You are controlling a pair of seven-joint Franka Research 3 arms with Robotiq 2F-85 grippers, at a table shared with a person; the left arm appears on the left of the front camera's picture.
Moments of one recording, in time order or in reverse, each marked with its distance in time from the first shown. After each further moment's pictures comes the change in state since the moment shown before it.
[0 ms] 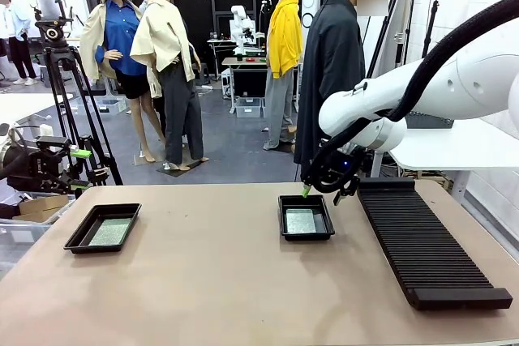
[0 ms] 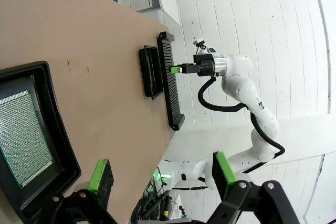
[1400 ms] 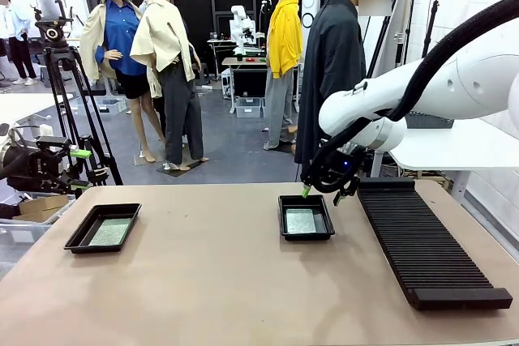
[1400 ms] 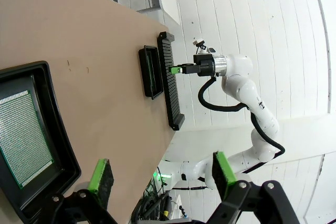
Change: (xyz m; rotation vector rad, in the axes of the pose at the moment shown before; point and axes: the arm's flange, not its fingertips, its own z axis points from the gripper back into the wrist) left arm 0.000 0.000 0.000 0.000 0.000 0.000; right arm 0.000 -0.001 0.004 0.009 0.002 0.003
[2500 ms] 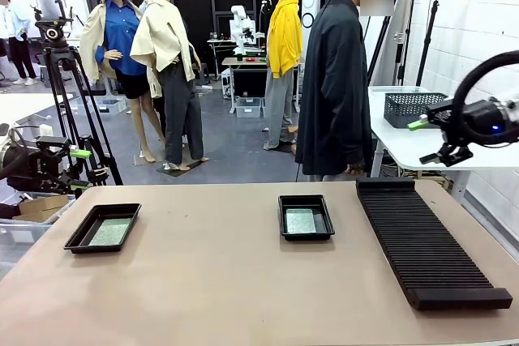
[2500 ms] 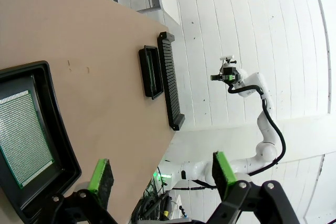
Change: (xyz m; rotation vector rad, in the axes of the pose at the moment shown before) left arm 0.000 0.000 0.000 0.001 0.000 0.001; right arm -0.078 -0.235 0.199 0.800 -0.032 -0.090
